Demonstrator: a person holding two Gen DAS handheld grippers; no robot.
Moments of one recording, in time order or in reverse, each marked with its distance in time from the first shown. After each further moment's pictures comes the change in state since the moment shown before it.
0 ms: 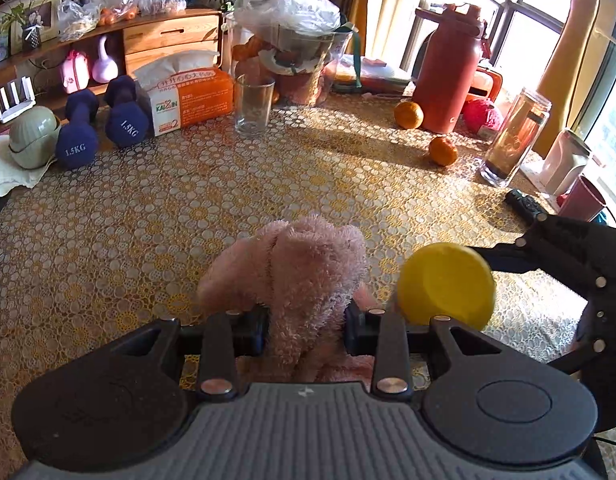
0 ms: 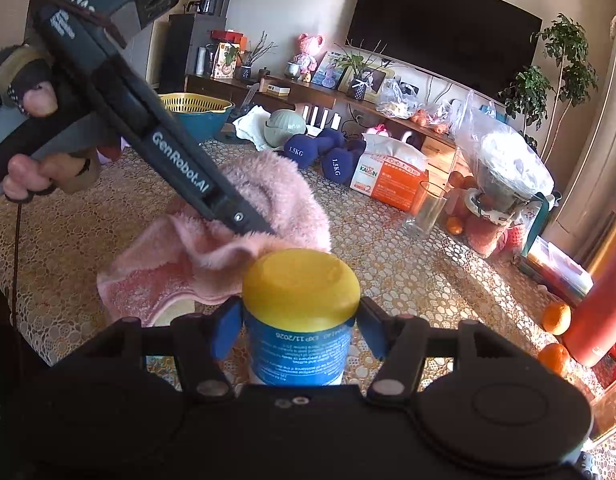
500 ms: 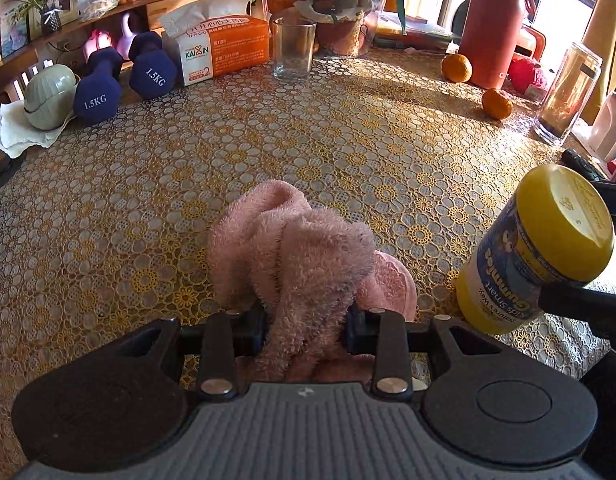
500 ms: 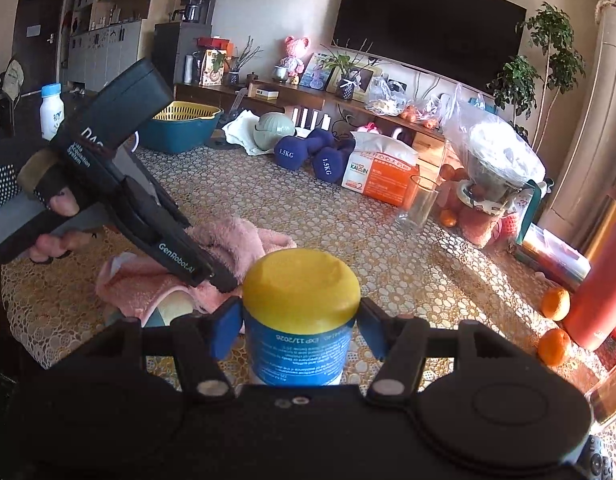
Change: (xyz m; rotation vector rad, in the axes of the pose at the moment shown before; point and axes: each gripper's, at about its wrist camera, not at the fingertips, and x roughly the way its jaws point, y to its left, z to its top) left arm 0.041 0.015 -0.027 0.016 0.065 0.105; right arm -0.002 -0.006 -0.006 0.072 -0.016 -0.013
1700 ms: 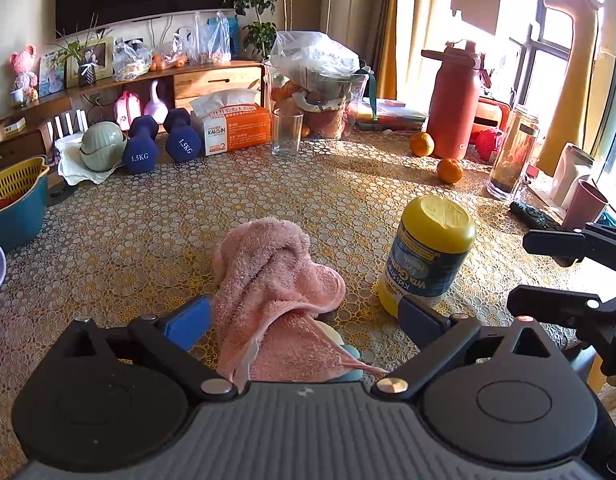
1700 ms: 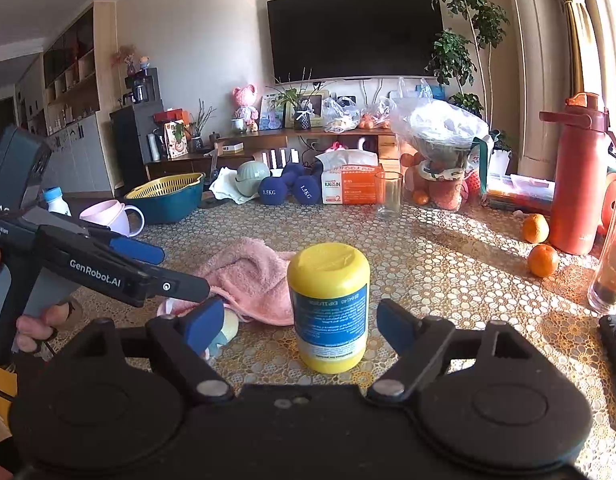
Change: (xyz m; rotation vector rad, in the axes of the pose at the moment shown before) left arm -0.109 -0.041 -0.059 -0.044 -0.265 0.037; right arm -0.077 0.000 -0.032 0.324 -0.129 0.011
